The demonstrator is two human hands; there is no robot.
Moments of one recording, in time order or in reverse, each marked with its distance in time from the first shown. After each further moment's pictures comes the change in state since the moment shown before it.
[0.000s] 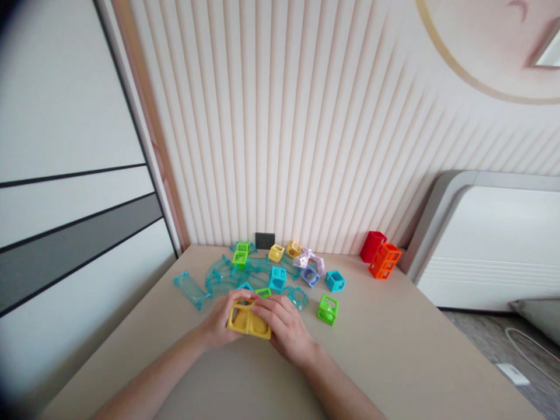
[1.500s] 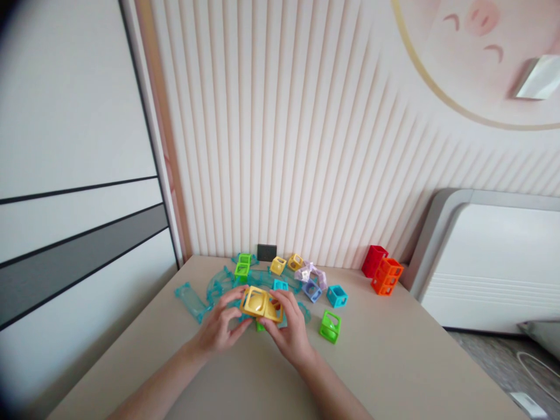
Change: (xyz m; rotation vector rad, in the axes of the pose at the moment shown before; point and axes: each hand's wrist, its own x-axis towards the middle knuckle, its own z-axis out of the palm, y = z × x) left_hand 0.006 -0.006 -0.010 0.485 0.268 0.342; right_hand 0.011 0.014 0.011 0.139 0.257 0.288
